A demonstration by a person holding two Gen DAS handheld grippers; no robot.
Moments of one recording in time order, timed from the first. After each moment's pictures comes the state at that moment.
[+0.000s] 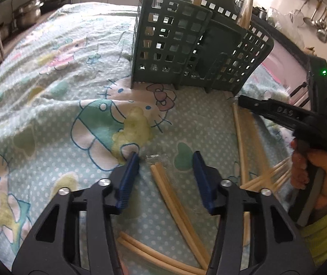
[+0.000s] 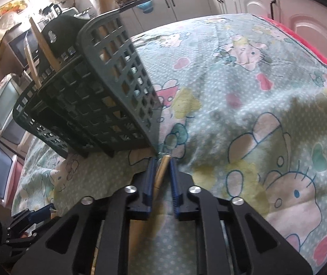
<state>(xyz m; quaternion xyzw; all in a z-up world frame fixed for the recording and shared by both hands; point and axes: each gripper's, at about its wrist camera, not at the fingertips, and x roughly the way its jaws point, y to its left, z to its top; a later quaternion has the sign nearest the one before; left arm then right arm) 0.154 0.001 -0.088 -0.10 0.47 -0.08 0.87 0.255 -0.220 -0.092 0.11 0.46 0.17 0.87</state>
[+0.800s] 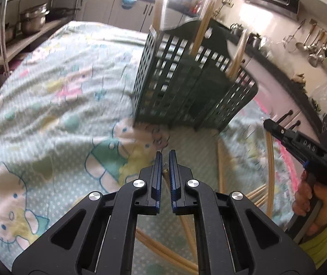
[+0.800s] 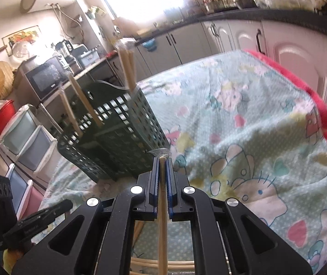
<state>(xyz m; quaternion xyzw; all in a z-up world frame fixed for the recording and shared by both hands) 0.153 0.026 -0.042 -0.16 0.40 -0.10 0.90 0.203 -0.251 -0.021 0.15 0.35 0.18 0.91</state>
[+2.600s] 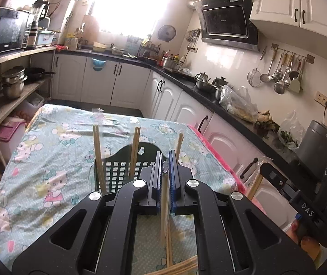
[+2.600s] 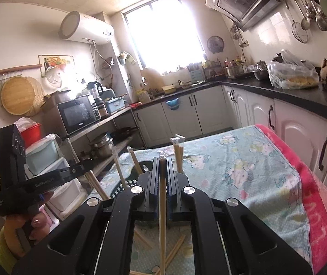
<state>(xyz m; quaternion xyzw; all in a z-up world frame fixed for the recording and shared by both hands) 0.166 -0.006 0.100 -0.13 0.23 -0.15 0.95 0.142 -0.254 0.095 0.13 0.16 0.21 0.96</state>
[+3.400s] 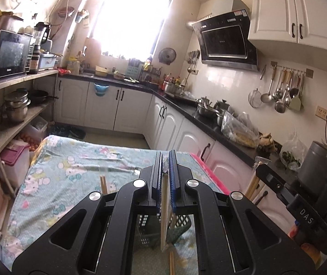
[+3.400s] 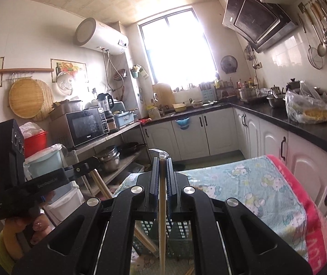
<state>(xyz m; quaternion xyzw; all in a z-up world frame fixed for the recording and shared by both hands) 0.178 0.006 0.157 -0.12 0.16 -0.13 0.97 0.168 -0.226 0.152 0.10 0.10 0.22 0.96</state>
